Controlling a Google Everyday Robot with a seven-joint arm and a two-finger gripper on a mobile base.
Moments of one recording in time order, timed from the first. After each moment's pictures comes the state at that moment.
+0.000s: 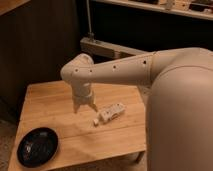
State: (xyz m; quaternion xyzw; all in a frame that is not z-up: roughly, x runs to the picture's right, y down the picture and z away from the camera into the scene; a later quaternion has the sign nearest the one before) arm -0.102 0.096 0.704 -0.26 0.23 0.64 0.68
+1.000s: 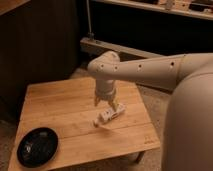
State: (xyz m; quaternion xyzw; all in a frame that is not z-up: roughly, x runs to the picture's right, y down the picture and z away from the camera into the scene) arm 0.013 0.083 0.722 -0.20 0.28 0.78 0.52
